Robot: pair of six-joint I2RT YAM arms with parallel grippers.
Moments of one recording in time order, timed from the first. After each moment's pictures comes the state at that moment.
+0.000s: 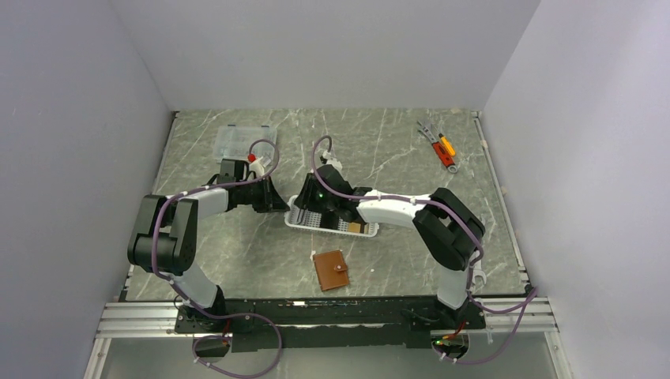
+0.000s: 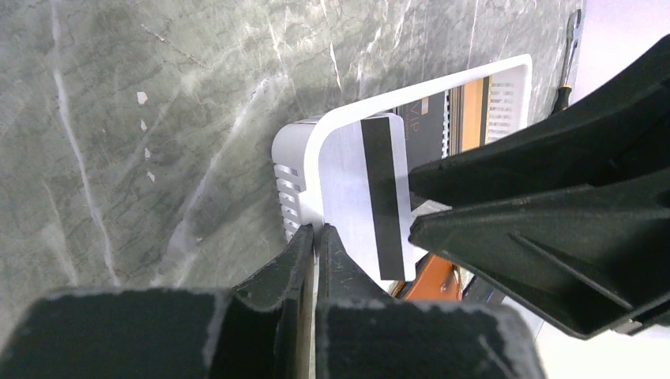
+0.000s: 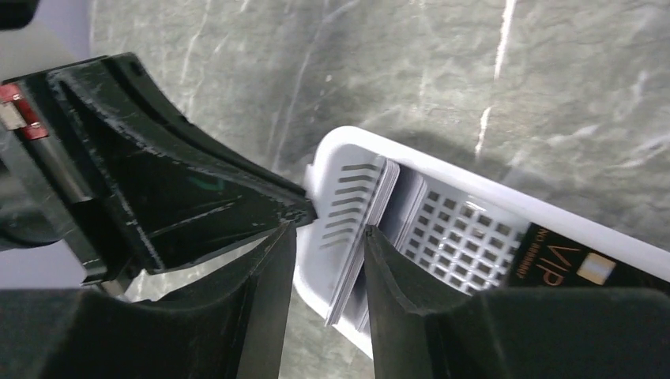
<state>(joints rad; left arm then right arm) -0.14 1.65 0.78 -0.03 0.76 -0.34 0.87 1.86 1.13 0.08 0.06 0.91</state>
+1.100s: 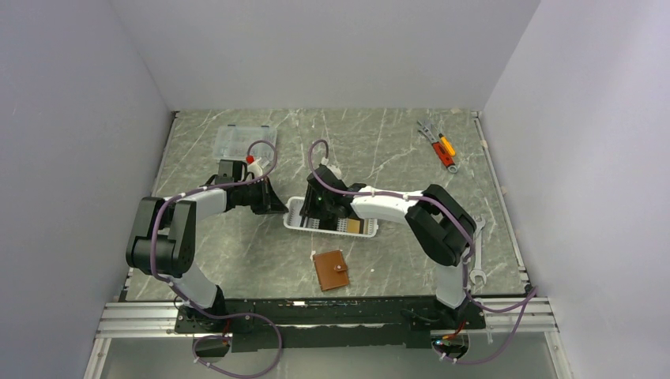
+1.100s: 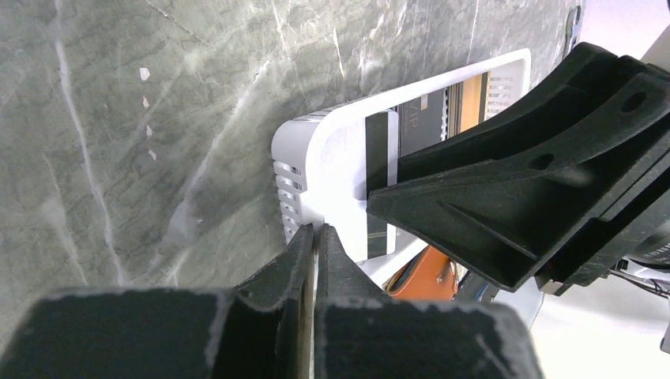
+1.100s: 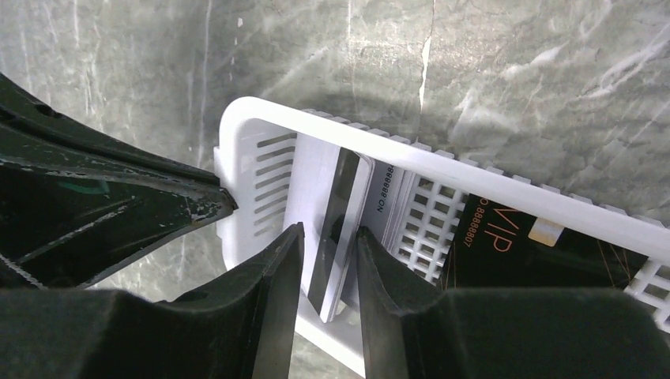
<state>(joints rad) -0.12 1.63 0.78 -0.07 0.76 -0.33 0.87 1.92 1.21 -0.12 0.03 0.94</state>
